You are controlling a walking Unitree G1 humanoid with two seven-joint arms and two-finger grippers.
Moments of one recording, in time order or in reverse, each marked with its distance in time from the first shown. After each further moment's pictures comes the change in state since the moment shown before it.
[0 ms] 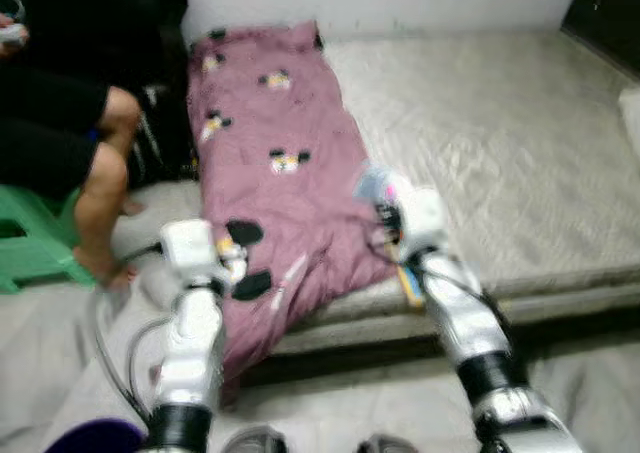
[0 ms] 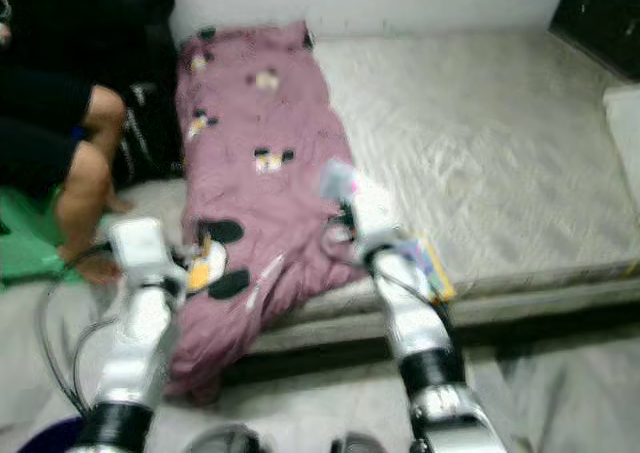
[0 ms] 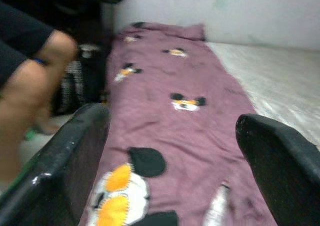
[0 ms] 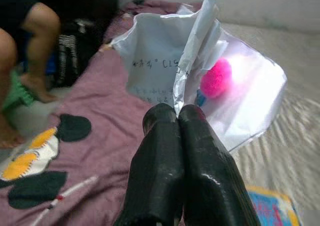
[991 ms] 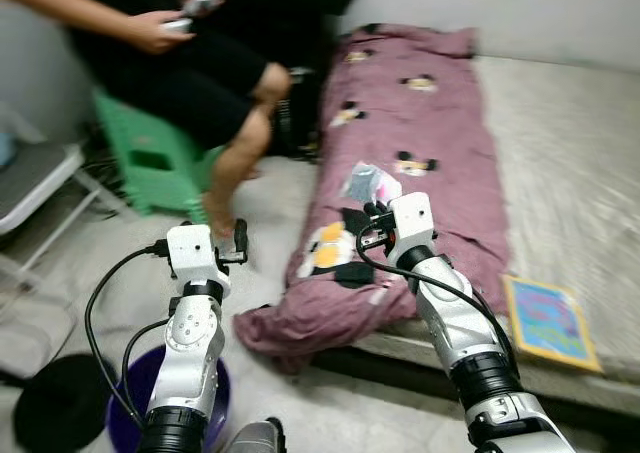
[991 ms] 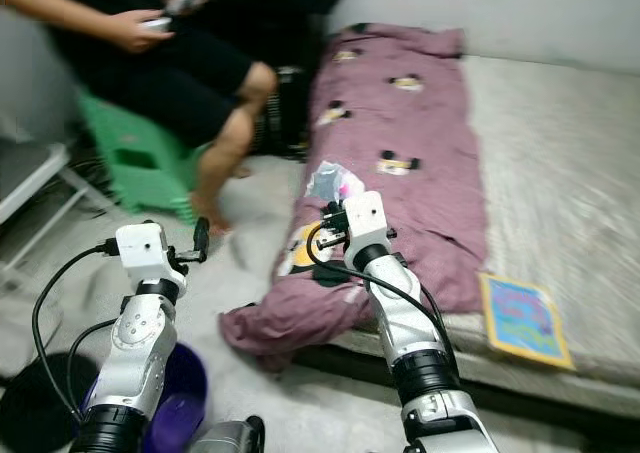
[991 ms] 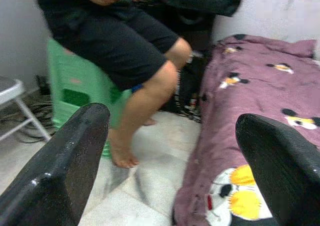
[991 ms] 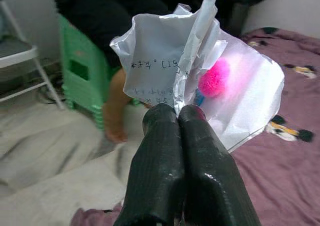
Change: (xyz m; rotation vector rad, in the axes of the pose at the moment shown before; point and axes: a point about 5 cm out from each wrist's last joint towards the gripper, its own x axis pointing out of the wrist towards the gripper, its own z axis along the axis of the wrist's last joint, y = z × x) left arm -0.002 0.004 0.004 0.051 -0.035 -0.016; right arm 0.002 0.012 0.007 -0.021 -0.050 0.048
